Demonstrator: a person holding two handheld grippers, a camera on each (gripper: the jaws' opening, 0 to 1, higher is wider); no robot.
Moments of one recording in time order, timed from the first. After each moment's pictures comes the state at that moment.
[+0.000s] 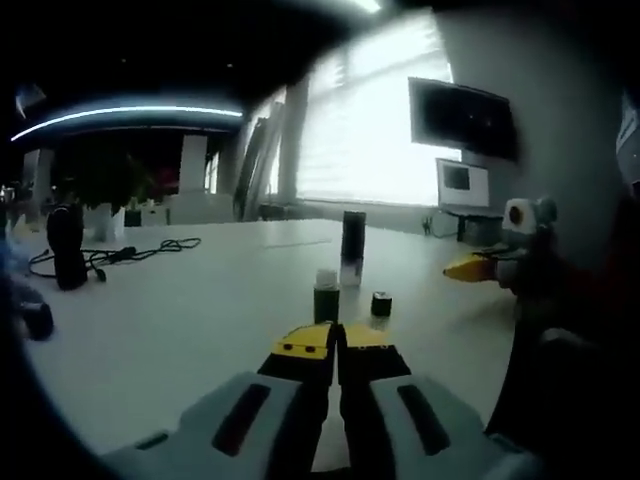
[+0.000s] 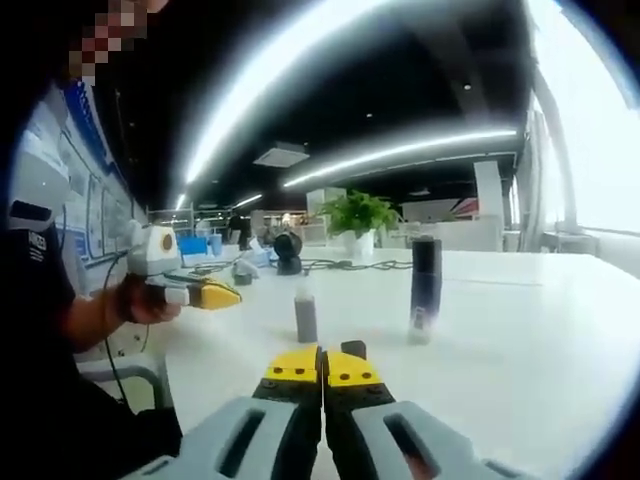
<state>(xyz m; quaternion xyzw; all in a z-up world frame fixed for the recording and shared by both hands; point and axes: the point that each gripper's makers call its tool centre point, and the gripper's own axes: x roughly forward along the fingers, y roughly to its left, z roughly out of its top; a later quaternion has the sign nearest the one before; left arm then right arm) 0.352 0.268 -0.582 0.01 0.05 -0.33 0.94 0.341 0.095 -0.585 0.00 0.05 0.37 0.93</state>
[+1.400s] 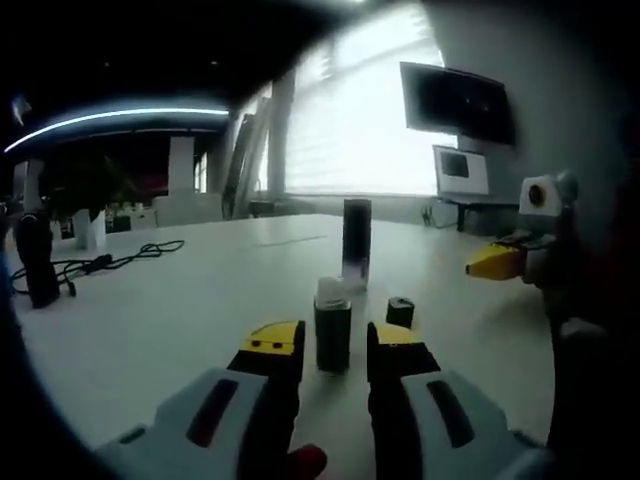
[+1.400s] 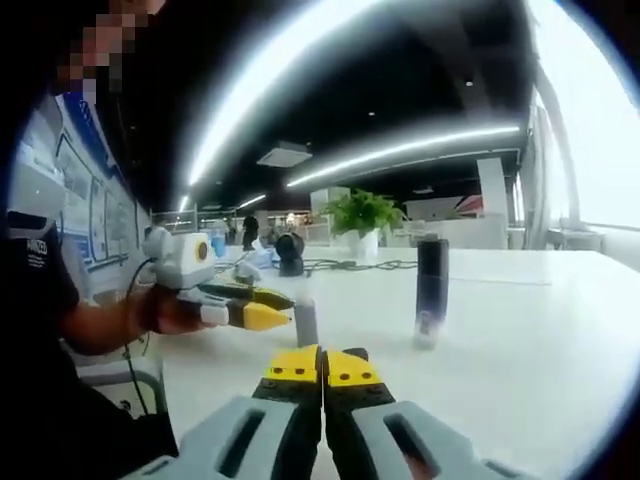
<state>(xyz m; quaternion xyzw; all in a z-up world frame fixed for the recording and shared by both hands) 0.406 0.228 -0.601 0.03 0.06 -0.36 0.93 0.352 0.103 -0.585 0.01 0.06 0.38 0.92</state>
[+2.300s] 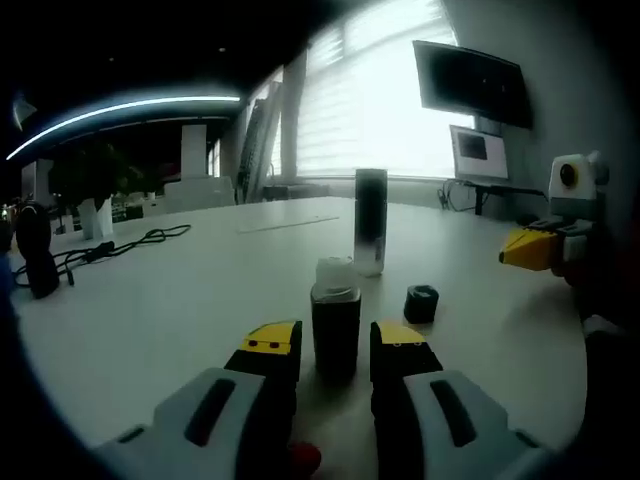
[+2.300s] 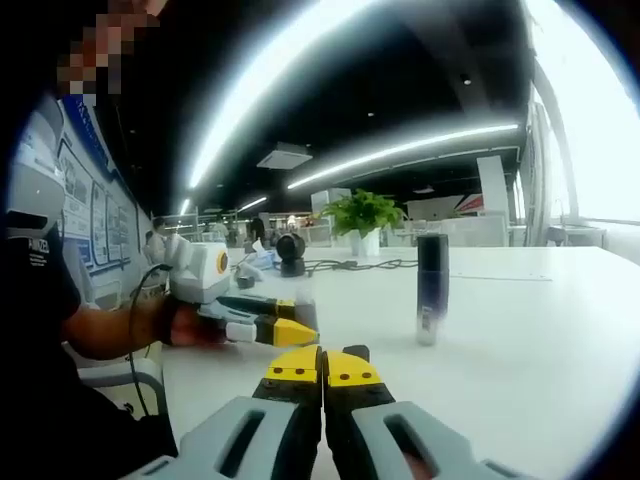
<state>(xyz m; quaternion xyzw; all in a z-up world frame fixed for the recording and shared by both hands) 0.427 0.216 -0.620 0.04 0.08 -0.32 0.94 0.352 0.104 -0.590 0.02 0.06 0.38 0.92</state>
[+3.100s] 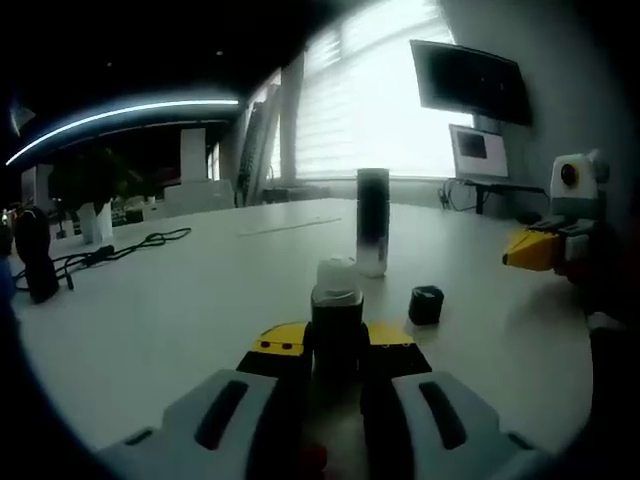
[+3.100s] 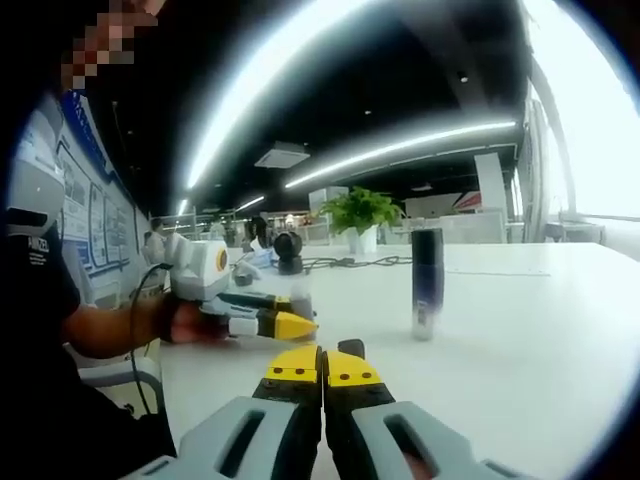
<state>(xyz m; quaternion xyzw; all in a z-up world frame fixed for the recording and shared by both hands) 0.431 0.212 -0.622 0.05 0.08 -0.32 0.94 0.353 0.097 -0.595 0.02 0.06 0.38 0.92</state>
